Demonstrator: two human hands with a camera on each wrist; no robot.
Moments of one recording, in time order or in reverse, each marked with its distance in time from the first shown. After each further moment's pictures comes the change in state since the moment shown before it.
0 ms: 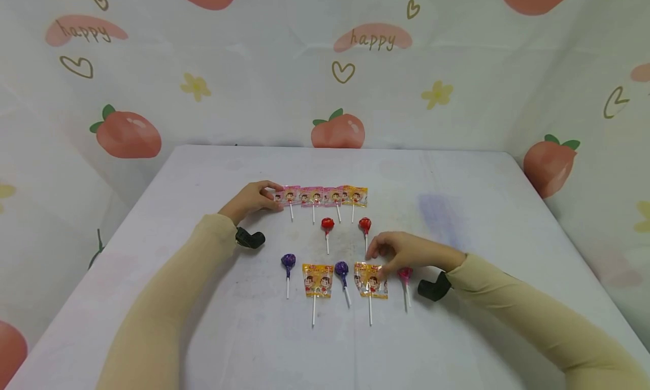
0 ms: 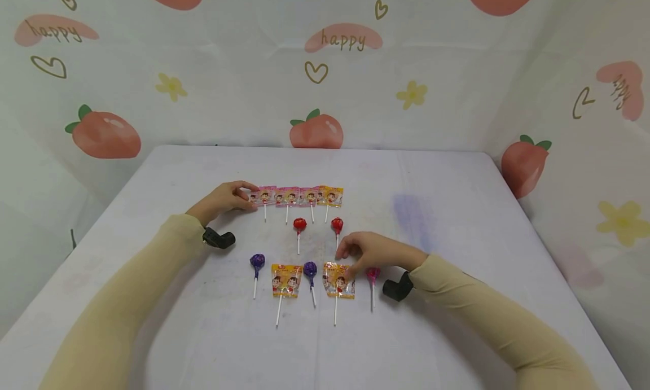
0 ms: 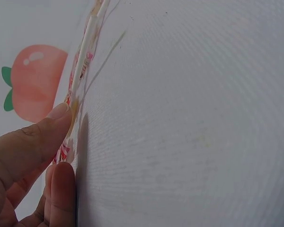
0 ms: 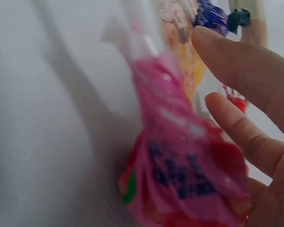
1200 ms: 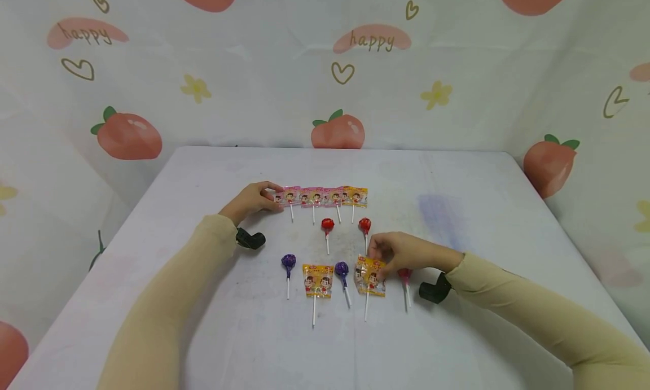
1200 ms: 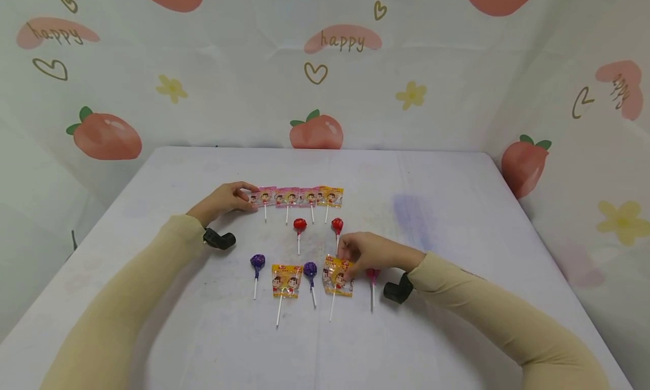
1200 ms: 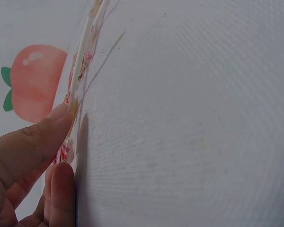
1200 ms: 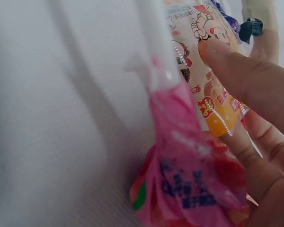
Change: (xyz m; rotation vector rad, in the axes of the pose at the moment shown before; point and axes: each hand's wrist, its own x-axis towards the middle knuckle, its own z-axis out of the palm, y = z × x) left_hand -0.001 0.000 0.000 0.014 -0.003 -0.015; right_hand 0.001 -0.008 0.001 -0.008 -0.013 0.008
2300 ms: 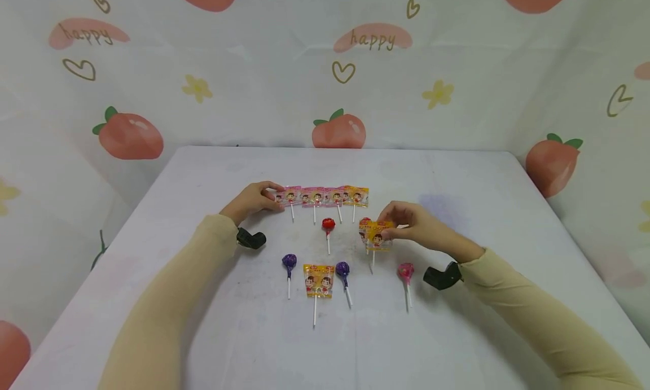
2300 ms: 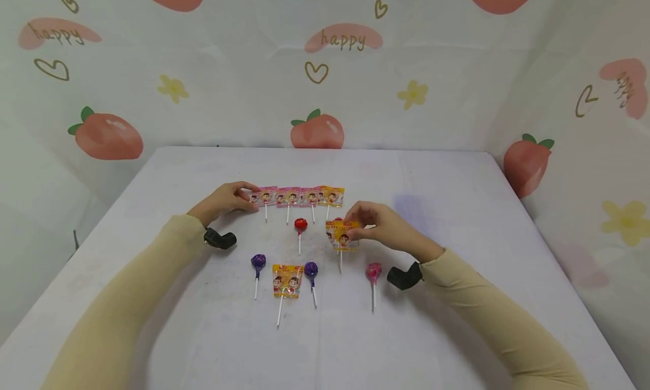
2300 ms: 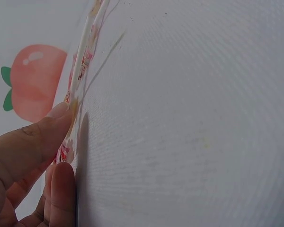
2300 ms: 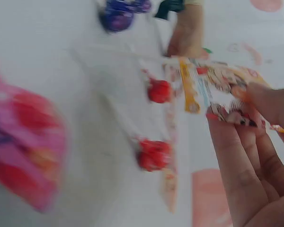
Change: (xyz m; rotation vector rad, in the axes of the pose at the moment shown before) left_hand -0.001 0.001 0.000 0.009 0.007 0.008; right_hand -0.013 -0.008 -0.030 0.220 0.336 -0.105
